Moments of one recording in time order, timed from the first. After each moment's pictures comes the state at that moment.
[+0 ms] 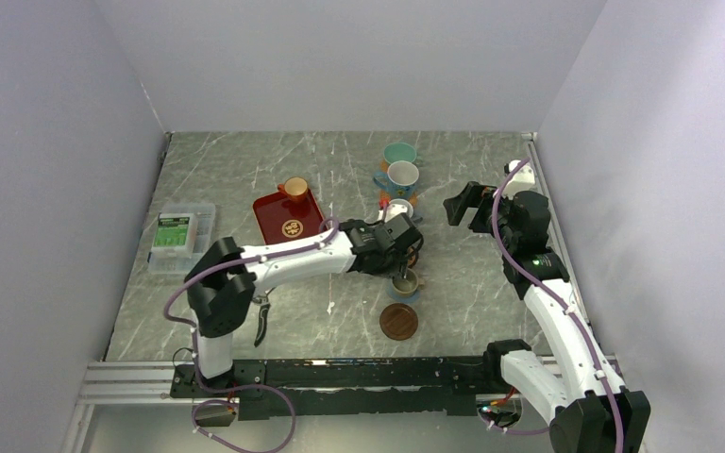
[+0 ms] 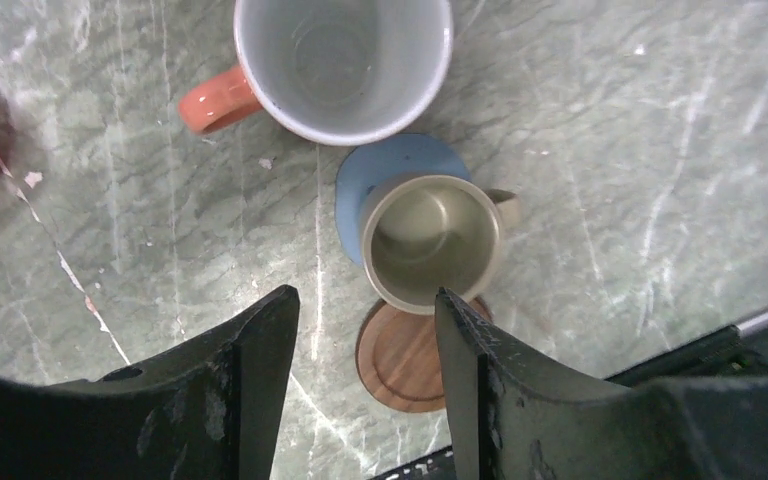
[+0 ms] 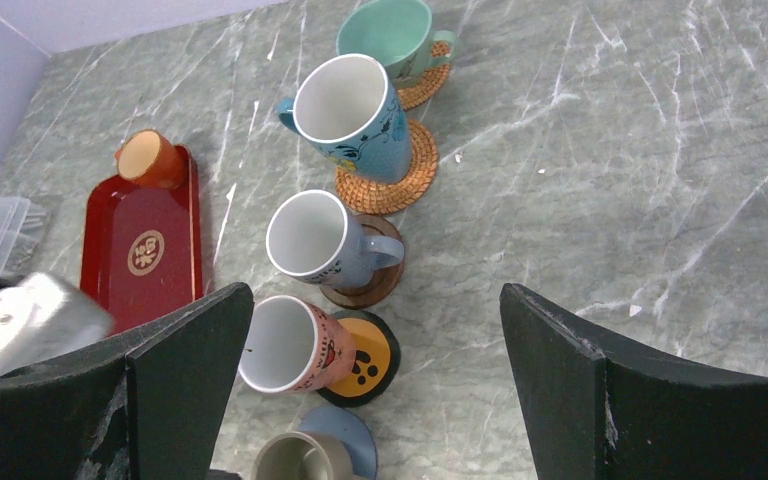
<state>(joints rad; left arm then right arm) -1.08 1.83 1.47 -0.65 -0.28 -0.77 0.11 0.88 0.73 -0.13 -0.17 0.32</state>
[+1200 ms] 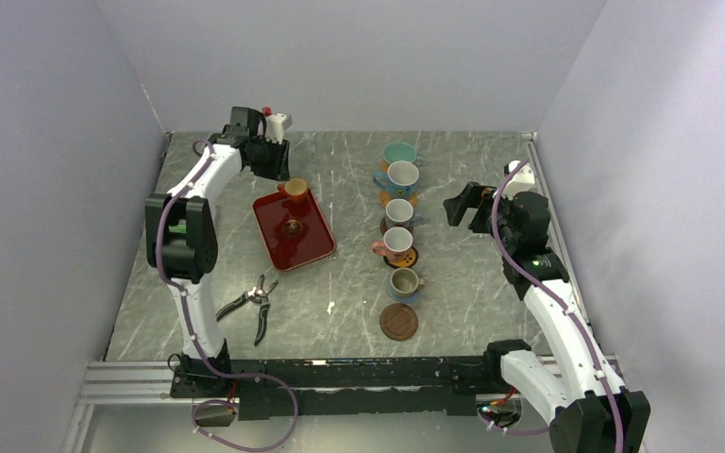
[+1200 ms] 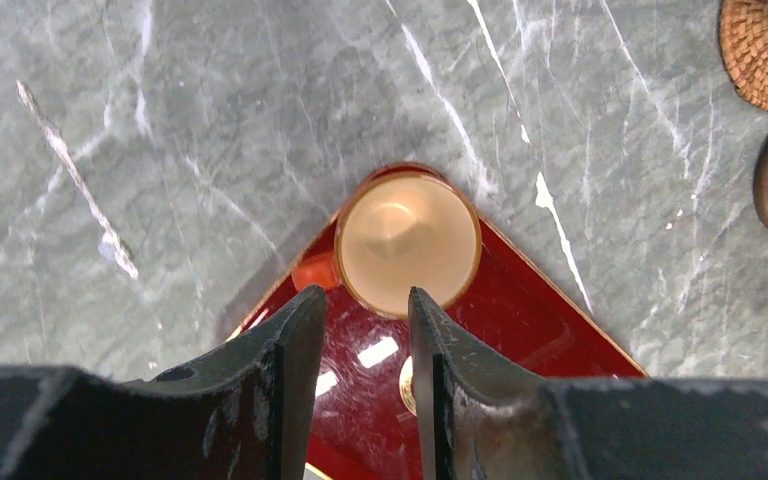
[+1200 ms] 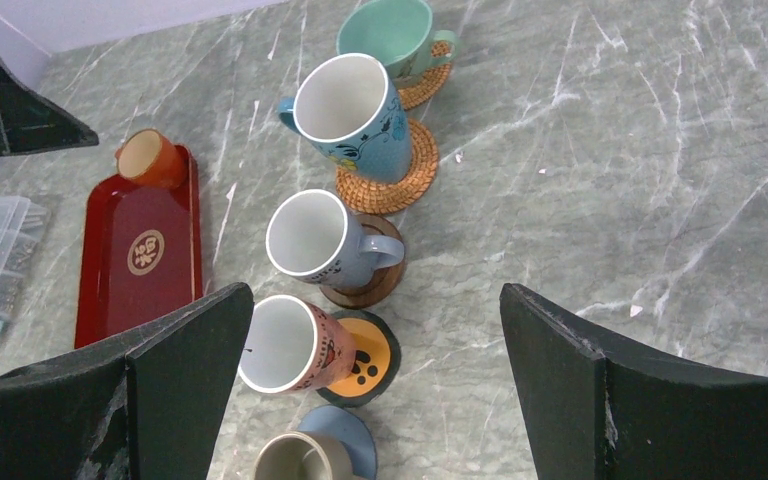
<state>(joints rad) -0.12 2.00 1.69 -0.58 0.32 0.12 0.11 0.88 0.72 -0.13 -0.17 0.32</state>
